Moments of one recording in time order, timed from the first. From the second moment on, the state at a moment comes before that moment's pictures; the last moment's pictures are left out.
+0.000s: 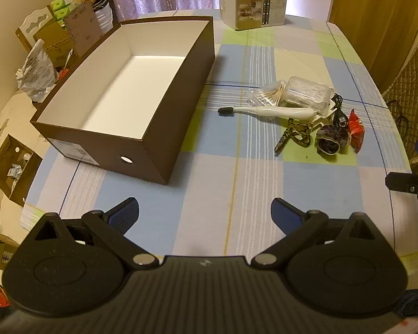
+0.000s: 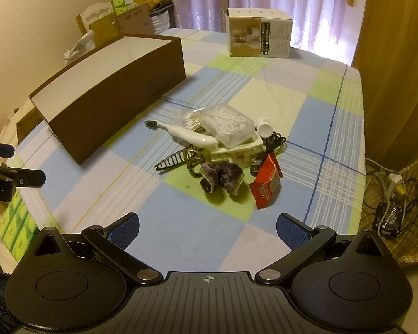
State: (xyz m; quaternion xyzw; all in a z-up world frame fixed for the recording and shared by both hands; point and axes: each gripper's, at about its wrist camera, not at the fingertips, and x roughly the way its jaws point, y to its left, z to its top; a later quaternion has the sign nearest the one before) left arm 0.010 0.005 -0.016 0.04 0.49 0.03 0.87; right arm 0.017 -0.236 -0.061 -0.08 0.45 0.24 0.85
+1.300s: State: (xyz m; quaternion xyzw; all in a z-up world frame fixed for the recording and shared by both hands) left arm 0.093 -0.044 -0.042 0.10 0.47 -0.08 0.87; right arm 0.049 -0.271 -0.073 -0.01 0.46 0.18 0.87
